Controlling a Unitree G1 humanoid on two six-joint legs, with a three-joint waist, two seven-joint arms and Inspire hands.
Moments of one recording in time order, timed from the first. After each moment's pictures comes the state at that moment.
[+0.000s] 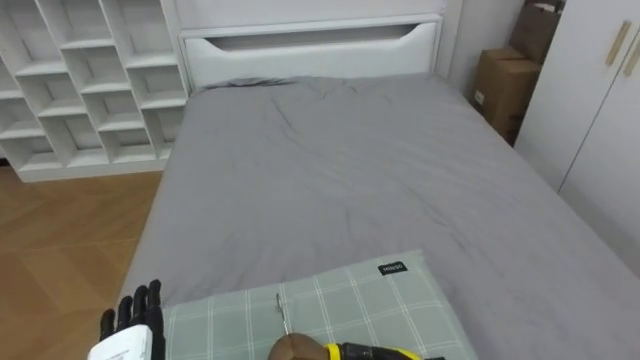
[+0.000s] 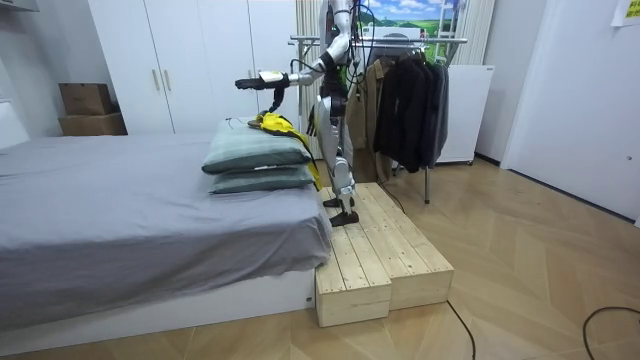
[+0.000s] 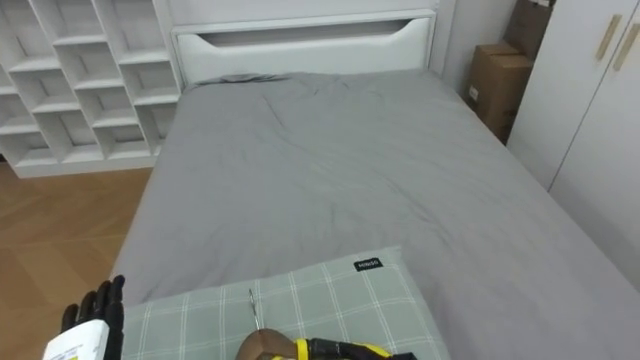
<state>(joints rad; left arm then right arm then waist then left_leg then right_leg) 0.13 0.22 -0.09 0.54 0.91 0.02 0.59 0.07 -0.25 0.04 1.33 0.38 0.00 0.24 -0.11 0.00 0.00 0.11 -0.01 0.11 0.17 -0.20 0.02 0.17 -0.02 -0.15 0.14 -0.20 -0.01</state>
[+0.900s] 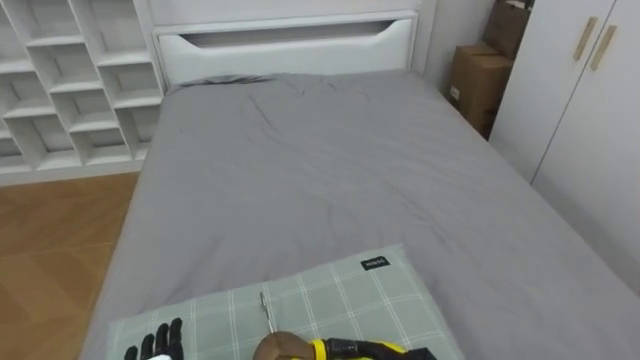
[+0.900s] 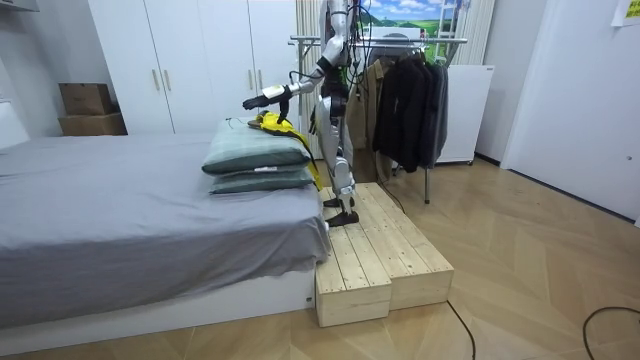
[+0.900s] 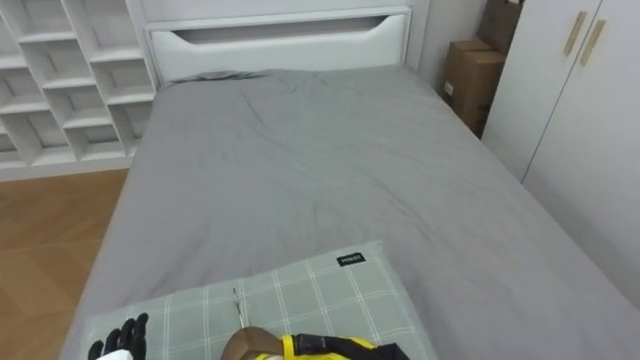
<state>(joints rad) 0.07 0.17 -0.14 0.77 0.90 0.02 0.58 0.06 -0.25 0.07 1.32 0.39 -0.01 0.21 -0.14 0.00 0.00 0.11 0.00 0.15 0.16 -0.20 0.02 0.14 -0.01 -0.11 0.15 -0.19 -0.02</state>
